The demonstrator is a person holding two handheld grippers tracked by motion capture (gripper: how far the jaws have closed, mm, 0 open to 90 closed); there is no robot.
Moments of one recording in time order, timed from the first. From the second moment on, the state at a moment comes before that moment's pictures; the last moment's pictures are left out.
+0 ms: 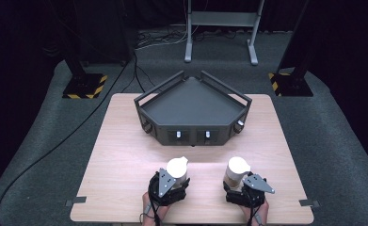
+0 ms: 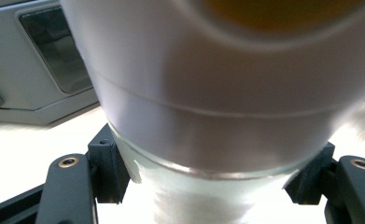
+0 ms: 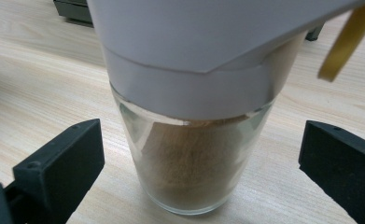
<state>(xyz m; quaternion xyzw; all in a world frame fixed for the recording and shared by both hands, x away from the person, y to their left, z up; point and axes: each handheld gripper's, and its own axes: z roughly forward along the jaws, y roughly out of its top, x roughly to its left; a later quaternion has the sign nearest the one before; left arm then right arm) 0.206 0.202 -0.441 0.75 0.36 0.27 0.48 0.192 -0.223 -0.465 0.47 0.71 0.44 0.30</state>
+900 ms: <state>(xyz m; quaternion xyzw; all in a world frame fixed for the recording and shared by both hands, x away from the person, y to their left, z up) 0.224 0.203 -0.431 0.75 0.35 0.28 0.48 0.192 -0.222 -0.464 0.47 0.71 0.43 0.30</state>
